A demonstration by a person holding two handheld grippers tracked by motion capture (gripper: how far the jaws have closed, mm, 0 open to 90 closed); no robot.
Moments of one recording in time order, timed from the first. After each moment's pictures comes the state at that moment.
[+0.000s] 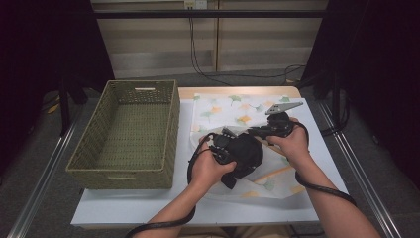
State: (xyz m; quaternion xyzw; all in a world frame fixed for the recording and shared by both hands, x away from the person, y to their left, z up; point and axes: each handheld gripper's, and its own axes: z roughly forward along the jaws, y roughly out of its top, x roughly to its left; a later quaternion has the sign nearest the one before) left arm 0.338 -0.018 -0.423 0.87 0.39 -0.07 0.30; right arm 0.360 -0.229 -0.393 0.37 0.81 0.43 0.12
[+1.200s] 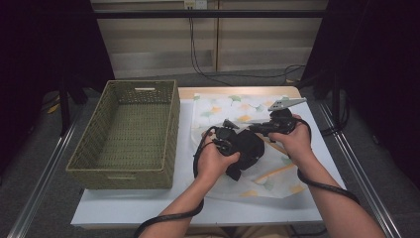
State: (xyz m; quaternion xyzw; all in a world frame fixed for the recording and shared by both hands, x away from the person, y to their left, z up) left arm 0.357 -0.030 -0.422 0.85 0.43 -0.07 0.31; right arm 0.360 -0.232 -0.380 0.38 0.81 0.44 0.12
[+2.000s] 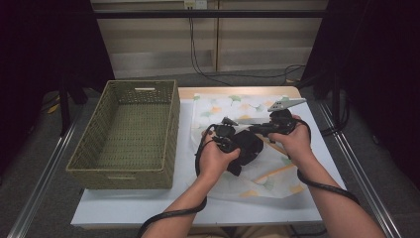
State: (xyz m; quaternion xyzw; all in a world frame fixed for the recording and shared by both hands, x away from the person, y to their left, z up) left arm 0.366 -0.032 -0.427 0.83 0.45 -0.06 0.33; right arm 0.360 -0.232 -0.383 0.38 0.81 0.44 0.12
